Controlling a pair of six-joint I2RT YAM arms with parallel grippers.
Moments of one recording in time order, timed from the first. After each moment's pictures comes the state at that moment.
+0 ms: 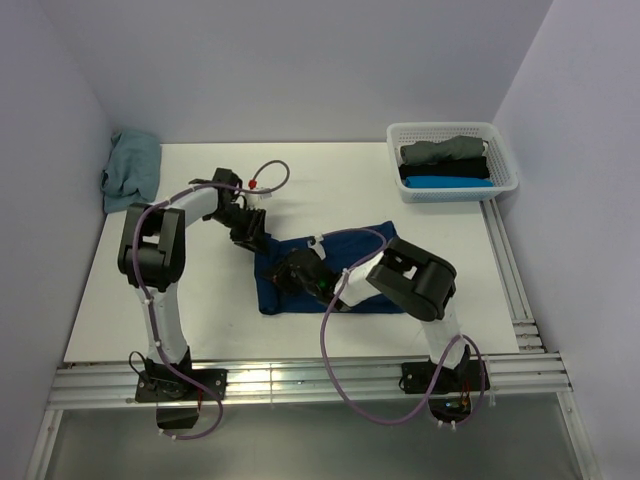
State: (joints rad) left arm -0.21 2.04 1.41 -0.75 0.64 0.12; right arm 0.97 2.01 0.86 0.66 0.10 1.49
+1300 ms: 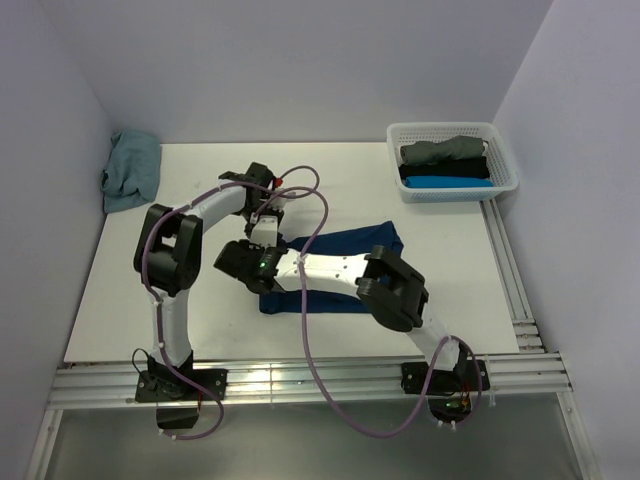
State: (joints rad) left arm -0.40 2.05 1.54 -0.85 0.28 0.09; right arm 1.16 2.13 1.68 -0.56 0.67 1.04
